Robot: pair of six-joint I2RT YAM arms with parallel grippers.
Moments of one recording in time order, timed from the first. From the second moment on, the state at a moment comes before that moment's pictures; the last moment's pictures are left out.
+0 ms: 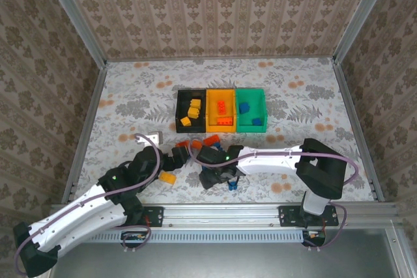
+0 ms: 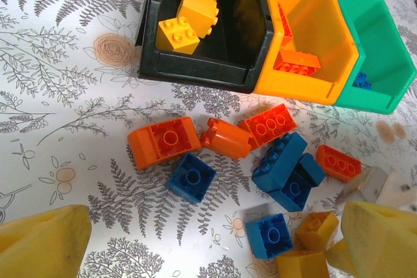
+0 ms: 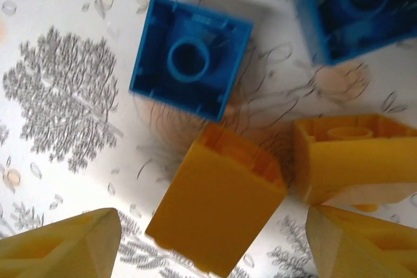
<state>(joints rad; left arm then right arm) -0.94 0.56 0.46 -0.55 -0.34 -0.81 1.11 1.71 1.04 -0.61 0.07 0.68</state>
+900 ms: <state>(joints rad) -0.94 0.70 0.48 -0.51 -0.33 -0.80 0.99 1.46 1.02 -0.65 0.13 0.63</state>
